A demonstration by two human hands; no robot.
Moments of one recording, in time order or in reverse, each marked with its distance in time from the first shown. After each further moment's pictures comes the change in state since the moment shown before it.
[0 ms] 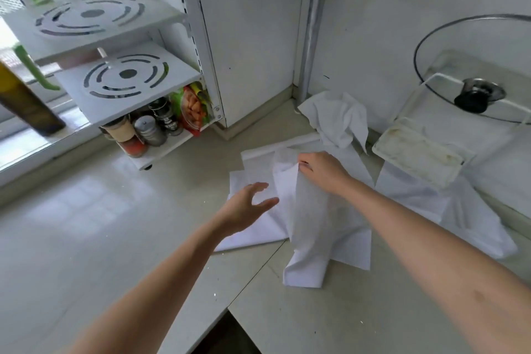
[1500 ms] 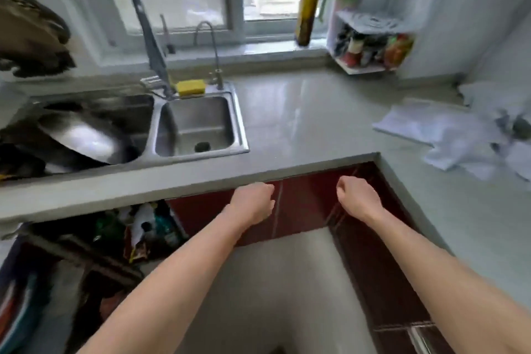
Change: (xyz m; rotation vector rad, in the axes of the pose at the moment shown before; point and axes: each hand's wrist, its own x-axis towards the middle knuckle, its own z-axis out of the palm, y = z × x) left_hand -0.627 -0.188 0.090 0.524 0.317 -0.429; right_hand -0.446 -0.347 0.211 -0.157 -0.103 -0.206
